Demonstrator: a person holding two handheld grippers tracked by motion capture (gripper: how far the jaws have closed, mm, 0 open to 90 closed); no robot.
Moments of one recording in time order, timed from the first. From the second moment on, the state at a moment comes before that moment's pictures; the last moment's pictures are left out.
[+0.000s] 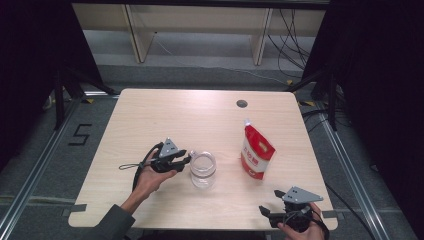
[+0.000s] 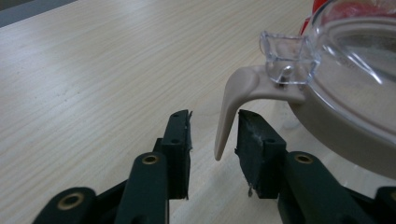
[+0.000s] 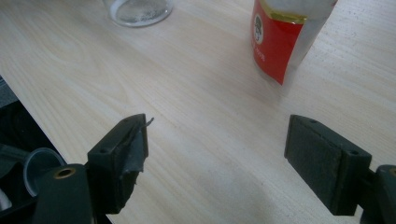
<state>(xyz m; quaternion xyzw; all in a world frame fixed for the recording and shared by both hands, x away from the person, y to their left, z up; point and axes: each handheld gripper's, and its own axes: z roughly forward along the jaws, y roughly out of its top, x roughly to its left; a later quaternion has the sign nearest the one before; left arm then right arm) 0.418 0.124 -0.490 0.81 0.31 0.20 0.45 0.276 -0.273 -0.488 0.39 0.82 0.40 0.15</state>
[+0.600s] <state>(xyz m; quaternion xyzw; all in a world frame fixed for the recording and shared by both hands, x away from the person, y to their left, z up) 0.401 0.126 -0.491 0.81 0.32 0.21 0.45 0.278 -0.275 -0.488 0.38 0.82 0.40 0.16</state>
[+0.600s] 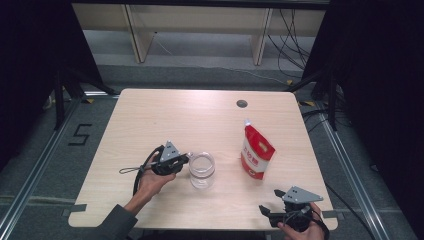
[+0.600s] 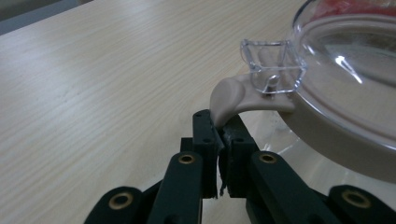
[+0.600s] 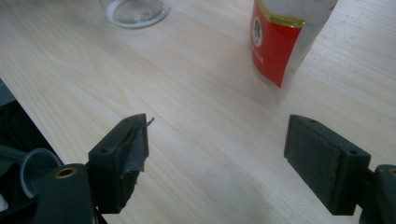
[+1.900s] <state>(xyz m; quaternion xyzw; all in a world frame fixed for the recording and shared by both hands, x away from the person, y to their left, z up) 0.352 0.144 -0.493 0.83 0.27 0.18 0.46 0.279 -0.270 -0.488 0.37 0.83 0.40 0.15</state>
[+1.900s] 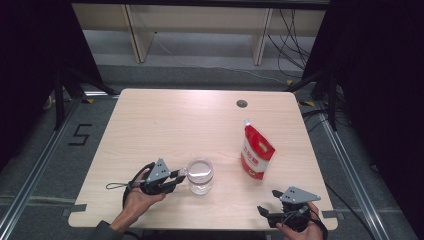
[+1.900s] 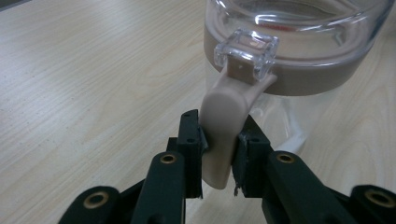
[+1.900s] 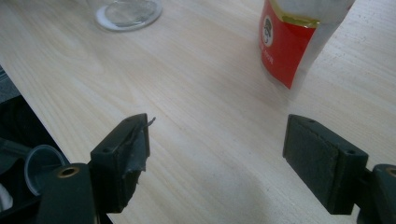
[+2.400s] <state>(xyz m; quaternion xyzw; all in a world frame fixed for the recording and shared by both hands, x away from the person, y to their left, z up) 0.340 0.138 -0.493 0.84 0.24 0.14 0.47 0.278 -0.270 -0.488 0.37 0.83 0.40 0.15</state>
